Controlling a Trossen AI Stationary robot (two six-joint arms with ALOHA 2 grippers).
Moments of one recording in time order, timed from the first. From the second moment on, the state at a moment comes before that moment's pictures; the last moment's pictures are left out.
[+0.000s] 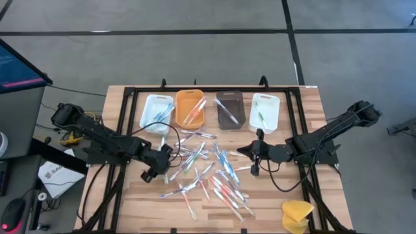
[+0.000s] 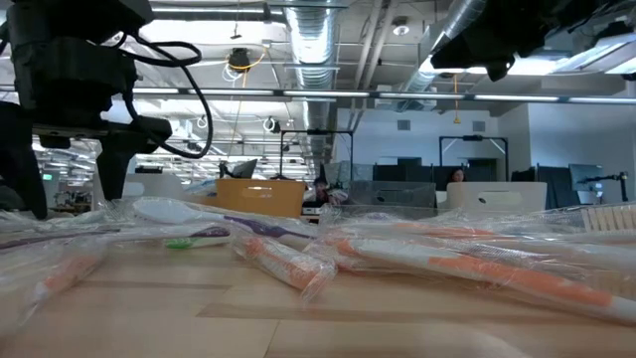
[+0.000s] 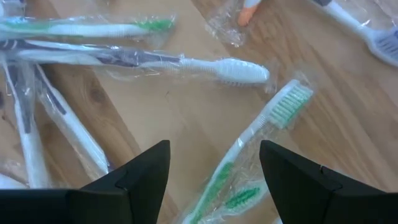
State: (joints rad) left arm -0.35 1.25 0.53 -0.42 -0.03 0.28; right arm 0.44 1.12 0.61 0.03 0.60 0.25
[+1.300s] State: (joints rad) left arm -0.35 1.24 0.44 -0.37 -0.01 0.31; right arm 0.44 1.12 0.61 0.03 0.60 0.26
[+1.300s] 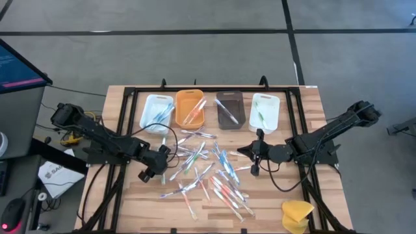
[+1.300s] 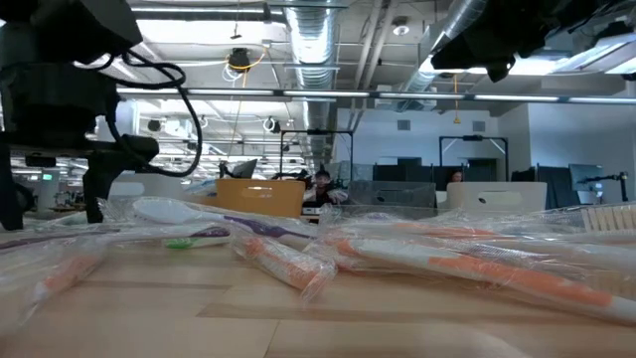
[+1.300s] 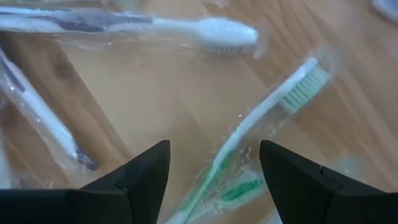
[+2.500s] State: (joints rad) left arm -0.35 1.21 0.49 -0.32 -0.05 0.36; right arm 0.42 1.27 0.61 0.06 0.60 0.33
